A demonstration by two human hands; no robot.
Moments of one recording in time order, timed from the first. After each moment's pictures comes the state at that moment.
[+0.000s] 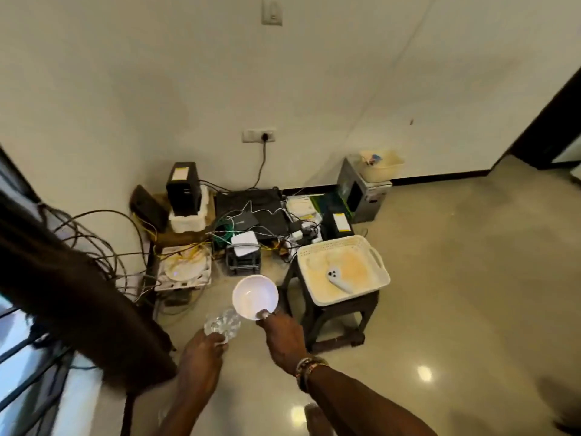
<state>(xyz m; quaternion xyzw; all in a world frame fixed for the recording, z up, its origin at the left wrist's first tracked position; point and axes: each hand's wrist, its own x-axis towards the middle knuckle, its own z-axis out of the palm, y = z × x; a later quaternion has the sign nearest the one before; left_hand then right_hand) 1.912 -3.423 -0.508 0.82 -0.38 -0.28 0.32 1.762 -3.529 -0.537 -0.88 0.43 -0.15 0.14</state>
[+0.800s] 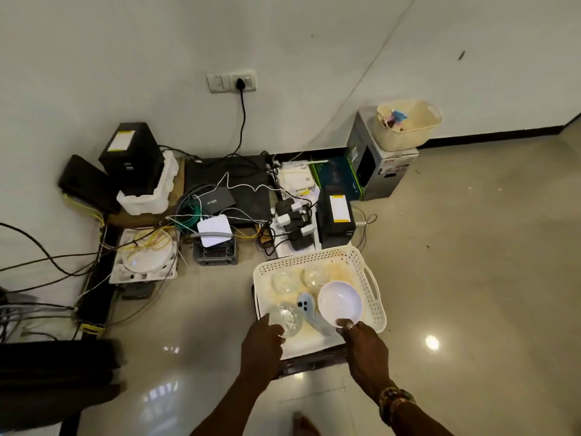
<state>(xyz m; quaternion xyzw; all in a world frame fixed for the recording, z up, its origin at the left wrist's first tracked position) 1.726 -3.772 -0.674 0.80 -0.31 -0.42 0.29 1.502 -3.837 -0.699 -0.81 0.56 -0.07 0.15</state>
